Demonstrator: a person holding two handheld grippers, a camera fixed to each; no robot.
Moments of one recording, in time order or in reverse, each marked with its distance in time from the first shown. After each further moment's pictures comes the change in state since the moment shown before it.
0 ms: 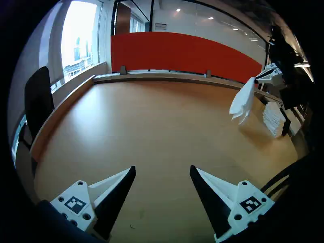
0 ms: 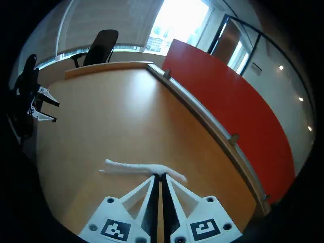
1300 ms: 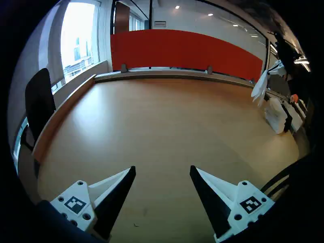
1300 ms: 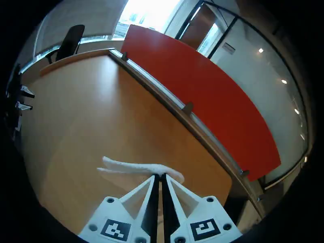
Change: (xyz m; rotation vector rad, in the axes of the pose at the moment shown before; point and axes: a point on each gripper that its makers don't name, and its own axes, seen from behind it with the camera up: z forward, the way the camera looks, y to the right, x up) left arm -0.003 -0.004 0.001 0.020 -0.026 0.021; right arm -0.089 0.159 -0.070 -0.200 -0.140 0.097
